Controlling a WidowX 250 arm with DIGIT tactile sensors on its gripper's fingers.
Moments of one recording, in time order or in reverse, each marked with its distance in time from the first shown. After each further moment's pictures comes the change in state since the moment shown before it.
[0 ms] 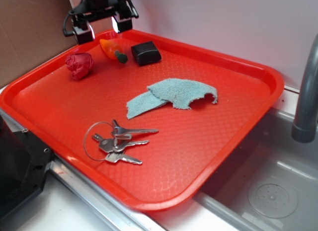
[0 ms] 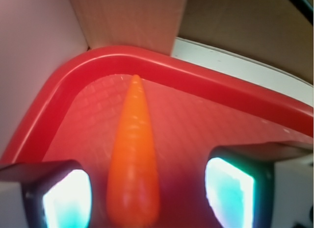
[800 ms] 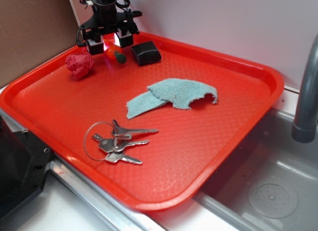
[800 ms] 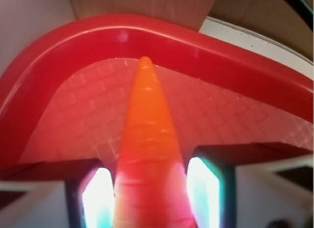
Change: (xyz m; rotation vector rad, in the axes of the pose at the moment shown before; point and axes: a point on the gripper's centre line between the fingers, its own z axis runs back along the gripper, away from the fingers) arm 0.000 -0.007 -0.031 0.024 0.034 -0.002
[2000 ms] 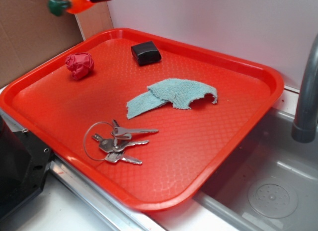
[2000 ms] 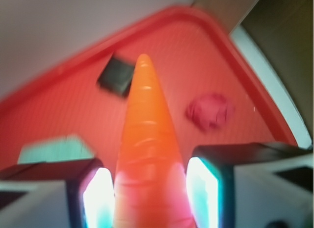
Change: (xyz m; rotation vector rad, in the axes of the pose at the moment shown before) arm -0.077 0.057 0.180 -0.287 0.193 -0.775
